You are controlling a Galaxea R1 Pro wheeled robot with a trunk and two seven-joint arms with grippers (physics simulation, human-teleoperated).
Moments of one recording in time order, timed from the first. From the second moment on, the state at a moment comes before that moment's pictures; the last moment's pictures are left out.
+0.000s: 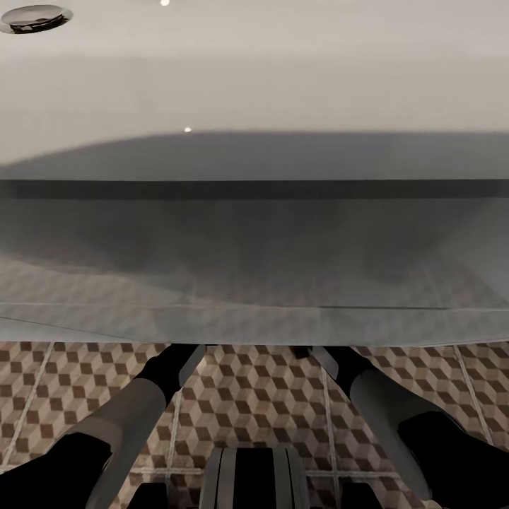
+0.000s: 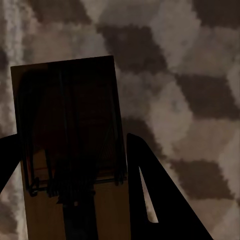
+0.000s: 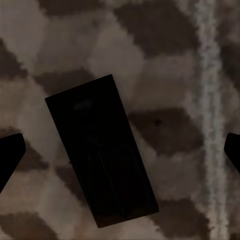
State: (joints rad) left arm -0.91 -0.10 -0.24 -0.51 0.25 0.35 0.23; right arm -0.98 0.07 0.29 -0.32 -0.46 0.23 -0.17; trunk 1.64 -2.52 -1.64
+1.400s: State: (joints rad) left arm -0.91 -0.10 -0.24 -0.51 0.25 0.35 0.23; right arm -0.98 0.07 0.28 -0.32 -0.47 0.23 -0.17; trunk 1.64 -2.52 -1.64
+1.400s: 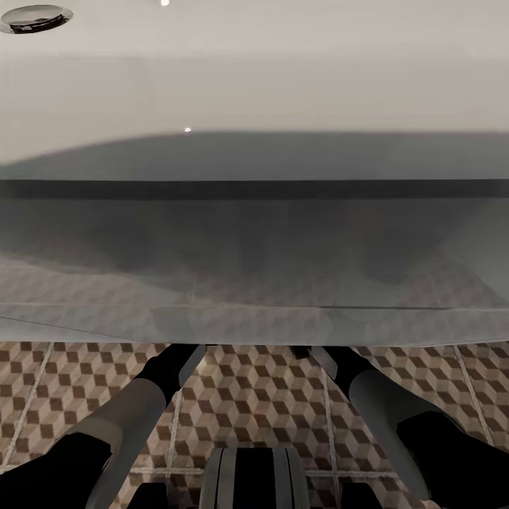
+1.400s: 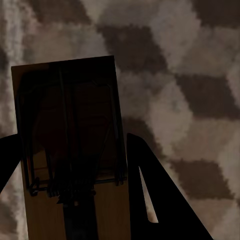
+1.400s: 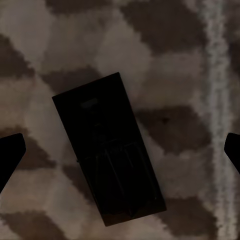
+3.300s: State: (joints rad) left arm -0.91 -0.10 -0.24 -0.51 0.25 0.35 0.23; right arm -0.98 0.08 0.29 -0.32 -0.46 0.23 -0.16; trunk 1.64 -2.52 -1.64
